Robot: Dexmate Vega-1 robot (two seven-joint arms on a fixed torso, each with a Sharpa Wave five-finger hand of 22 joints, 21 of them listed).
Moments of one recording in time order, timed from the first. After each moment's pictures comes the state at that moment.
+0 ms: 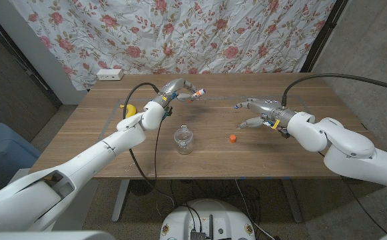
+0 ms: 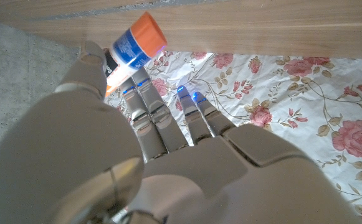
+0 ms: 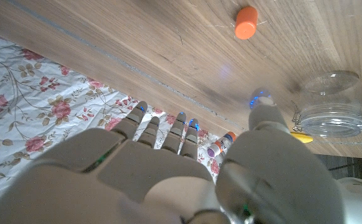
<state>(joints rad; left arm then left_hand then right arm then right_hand) 0.62 0.62 0.69 -1.54 0.37 0.02 0.26 0.92 -0.06 0.35 -0.16 0.18 1.09 -0.17 0.19 0.18 1.16 -0.22 0.18 0.18 0.47 -0.04 0.18 0.16 0.26 -0.04 0.18 0.17 -1.03 -1.20 -0.49 -2.35 -0.54 -0.46 0.22 0.65 -0.06 0.37 -0.19 0.19 0.16 -0.16 0.23 0.19 0.23 -0.17 0.20 0.20 -0.04 0.00 0.21 0.20 0.14 0.07 0.18 0.17</state>
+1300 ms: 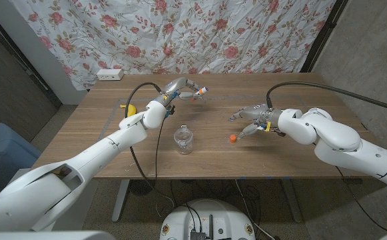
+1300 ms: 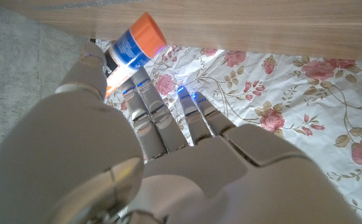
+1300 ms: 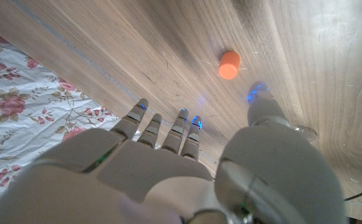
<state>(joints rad) 0.56 0.56 0.72 -1.39 0.34 -0.13 0.29 0.92 -0.05 0.34 -0.16 0.18 1.09 -0.17 0.19 0.18 1.16 -0.22 0.19 0.18 0.47 -0.05 0.18 0.16 0.26 -0.04 0.18 0.17 -0.91 -1.11 -0.57 -2.27 -0.75 -0.28 0.53 0.73 -0.09 0.39 -0.18 0.19 0.21 -0.18 0.25 0.19 0.29 -0.18 0.21 0.20 0.01 -0.01 0.22 0.20 0.17 0.08 0.19 0.16</state>
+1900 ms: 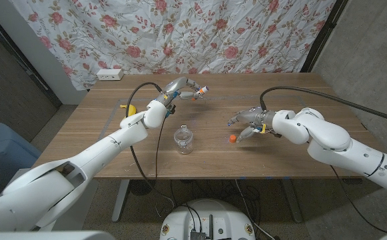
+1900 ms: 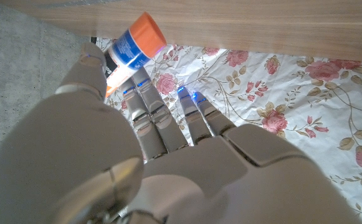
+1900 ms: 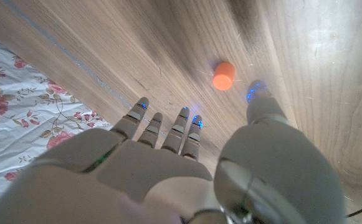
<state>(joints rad) 0.55 0.55 0.73 -1.35 0.34 -0.16 0.30 0.91 -0.05 0.34 -0.16 0.18 1.09 -0.17 0.18 0.18 1.15 -0.22 0.19 0.18 0.47 -0.05 0.18 0.16 0.26 -0.04 0.18 0.17 -0.88 -1.05 -0.60 -2.22 -0.83 -0.23 0.60 0.76 -0.09 0.40 -0.17 0.18 0.23 -0.19 0.25 0.19 0.31 -0.18 0.21 0.20 0.02 -0.02 0.23 0.20 0.19 0.07 0.19 0.16</state>
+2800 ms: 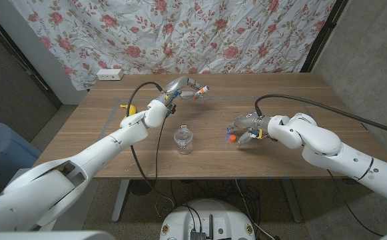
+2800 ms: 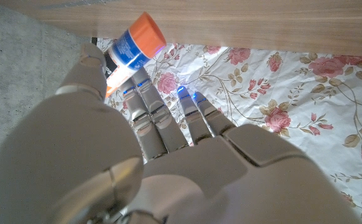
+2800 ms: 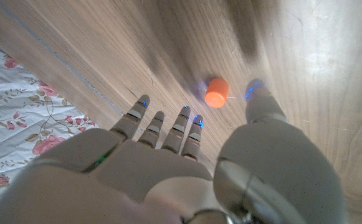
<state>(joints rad) 0.54 0.55 0.73 -1.35 0.35 -0.16 0.30 0.90 -0.04 0.34 -0.16 0.18 1.09 -0.17 0.19 0.18 1.15 -0.22 0.19 0.18 0.47 -0.05 0.18 0.16 0.26 -0.04 0.18 0.17 -0.88 -1.00 -0.64 -2.17 -0.92 -0.19 0.62 0.78 -0.09 0.40 -0.17 0.18 0.24 -0.20 0.25 0.19 0.34 -0.19 0.21 0.20 0.05 -0.04 0.24 0.20 0.21 0.05 0.19 0.16</state>
